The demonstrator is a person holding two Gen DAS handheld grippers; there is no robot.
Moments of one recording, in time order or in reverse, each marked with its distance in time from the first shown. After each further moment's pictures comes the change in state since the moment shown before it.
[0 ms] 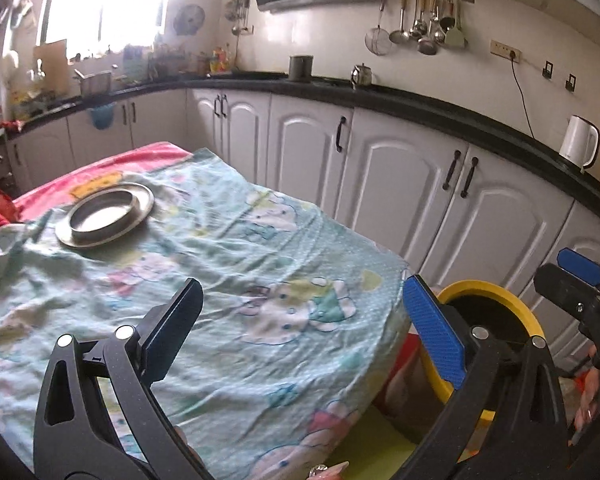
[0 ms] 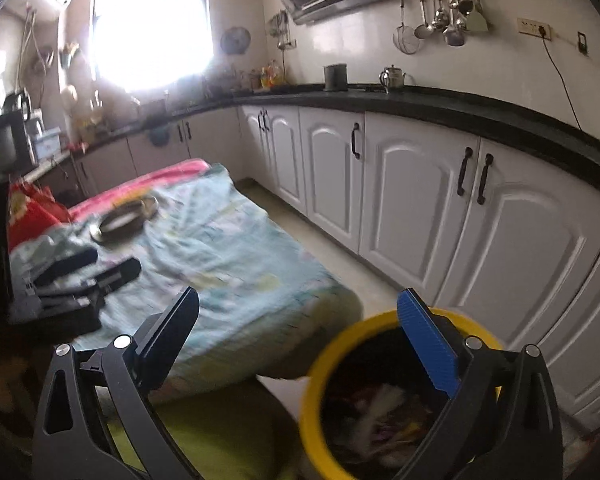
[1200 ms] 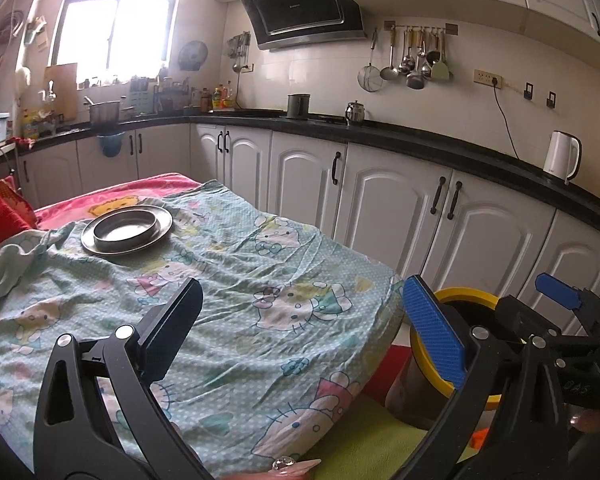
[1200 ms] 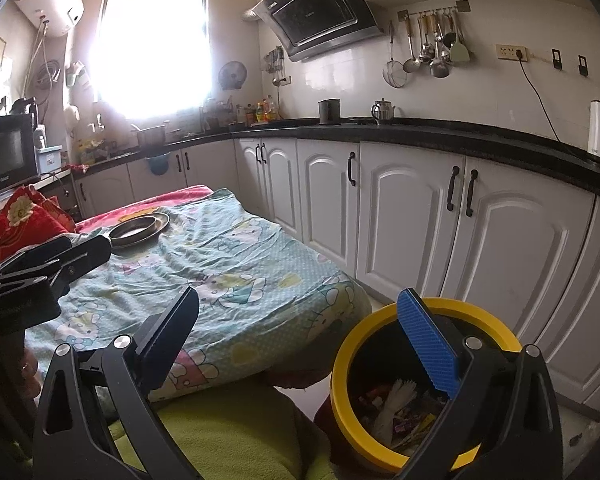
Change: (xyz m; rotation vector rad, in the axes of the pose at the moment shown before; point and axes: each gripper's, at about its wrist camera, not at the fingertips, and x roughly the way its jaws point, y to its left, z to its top) left arm -0.060 0.007 -0.030 0.002 -0.137 -0.019; right arm -0.037 0.040 -0.053 -0.017 -0.143 -0.052
